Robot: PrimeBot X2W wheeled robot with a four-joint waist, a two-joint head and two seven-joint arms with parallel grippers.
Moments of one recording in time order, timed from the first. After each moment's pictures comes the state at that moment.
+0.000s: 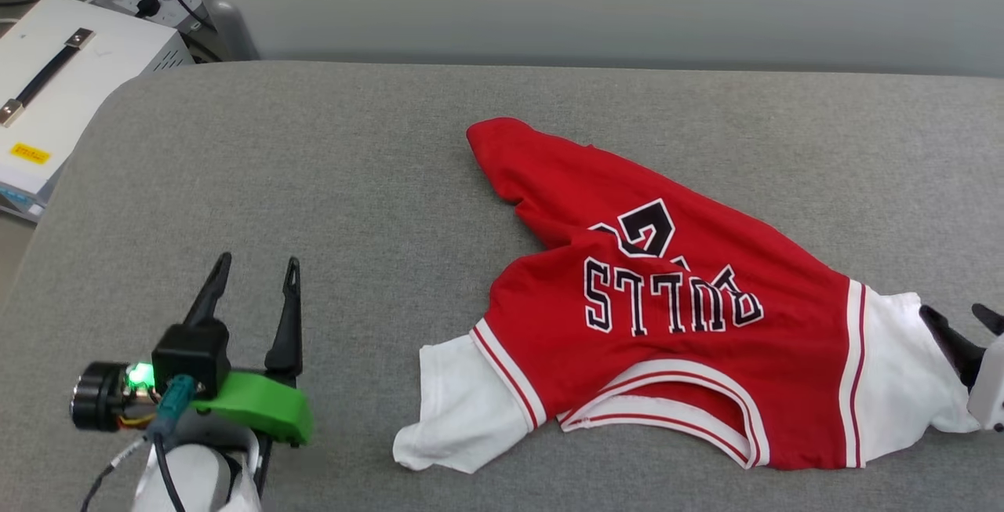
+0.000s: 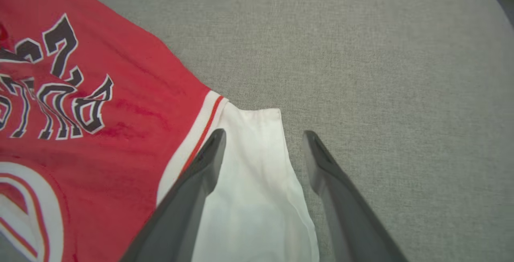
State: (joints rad) left arm -0.11 0.30 -0.17 0.13 -0.21 0.06 -0.24; right arm -0.30 -0.69 0.35 0.48 0.82 0.13 0.19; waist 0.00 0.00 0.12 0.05
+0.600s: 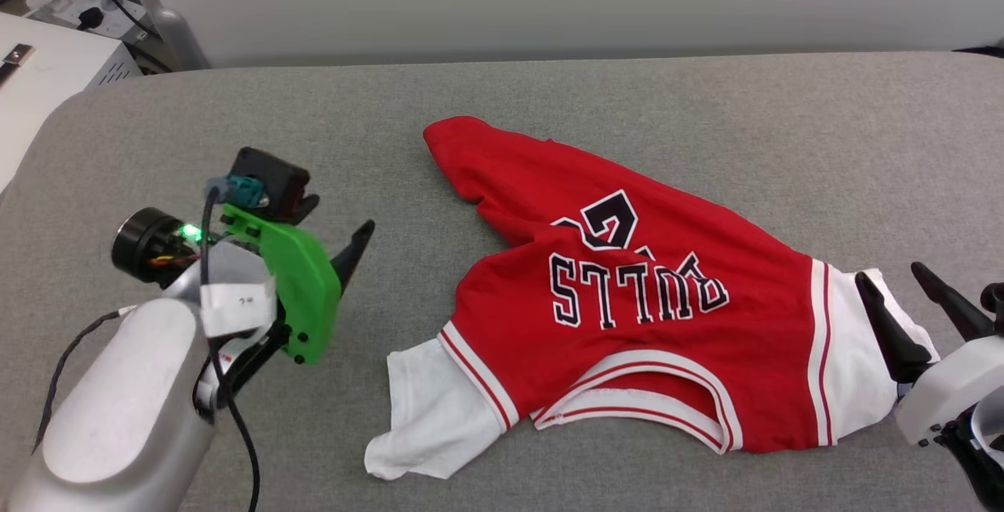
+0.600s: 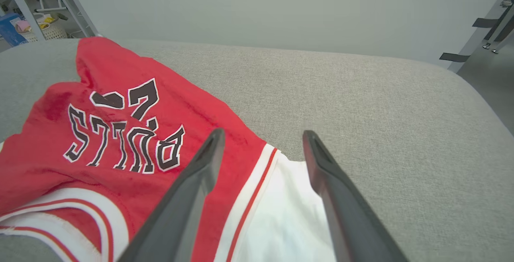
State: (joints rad) left arm -0.47 0.51 -0.42 0.07 -0.50 -0.13 0.45; right arm -0.13 -0.50 0.16 0.17 0.53 0.13 -0.02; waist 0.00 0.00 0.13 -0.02
